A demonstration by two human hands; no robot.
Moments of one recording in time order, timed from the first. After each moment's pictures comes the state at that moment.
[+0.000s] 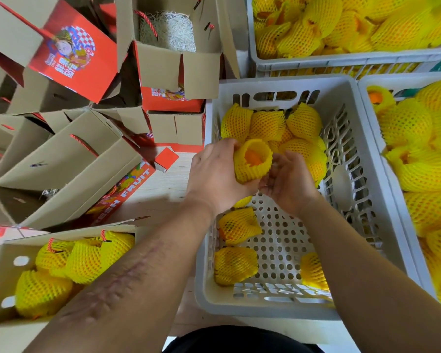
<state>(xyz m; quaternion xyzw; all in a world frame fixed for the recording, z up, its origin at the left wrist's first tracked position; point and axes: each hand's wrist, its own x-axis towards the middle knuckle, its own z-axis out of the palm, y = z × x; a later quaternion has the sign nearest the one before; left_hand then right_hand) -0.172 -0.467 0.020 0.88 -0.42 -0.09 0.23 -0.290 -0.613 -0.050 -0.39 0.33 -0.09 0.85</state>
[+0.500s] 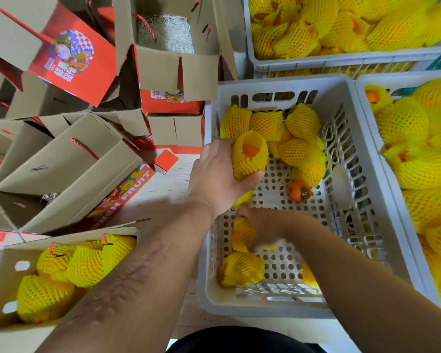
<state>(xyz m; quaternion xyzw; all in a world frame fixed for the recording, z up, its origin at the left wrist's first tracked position) -0.174 -0.466 0.024 0.87 -0.41 -0.11 0.25 -0.304 -0.568 -0.057 -0.85 0.14 0.37 0.35</state>
